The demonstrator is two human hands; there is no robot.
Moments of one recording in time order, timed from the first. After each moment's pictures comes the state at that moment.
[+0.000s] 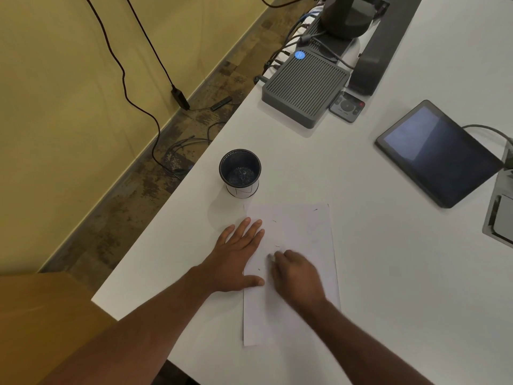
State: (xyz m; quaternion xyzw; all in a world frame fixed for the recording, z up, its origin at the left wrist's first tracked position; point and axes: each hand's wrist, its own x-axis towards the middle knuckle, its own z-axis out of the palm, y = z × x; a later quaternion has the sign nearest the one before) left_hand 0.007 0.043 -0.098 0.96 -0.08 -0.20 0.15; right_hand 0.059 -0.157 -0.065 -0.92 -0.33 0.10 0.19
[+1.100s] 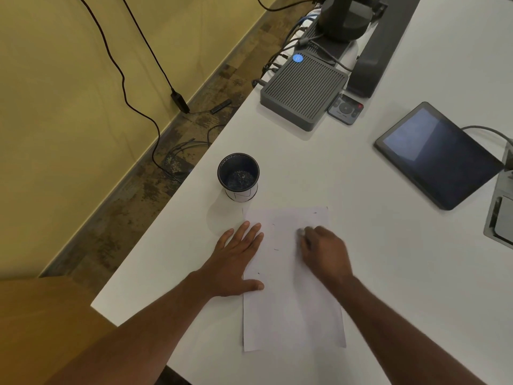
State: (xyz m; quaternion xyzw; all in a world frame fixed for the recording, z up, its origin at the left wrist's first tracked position) left_hand 0.007 0.043 -0.098 0.97 -0.08 -0.20 0.15; right_hand 0.134 -0.182 -0.071 -0.95 -0.25 0.05 0.17
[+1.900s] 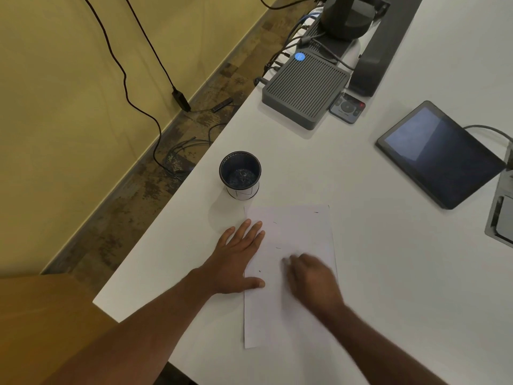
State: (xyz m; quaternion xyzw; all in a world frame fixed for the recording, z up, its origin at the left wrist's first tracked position) left_hand 0.007 0.043 -0.096 0.96 -0.07 -0.21 0.15; right_hand 0.073 -0.188 -0.072 -0.92 -0.33 0.09 0.18
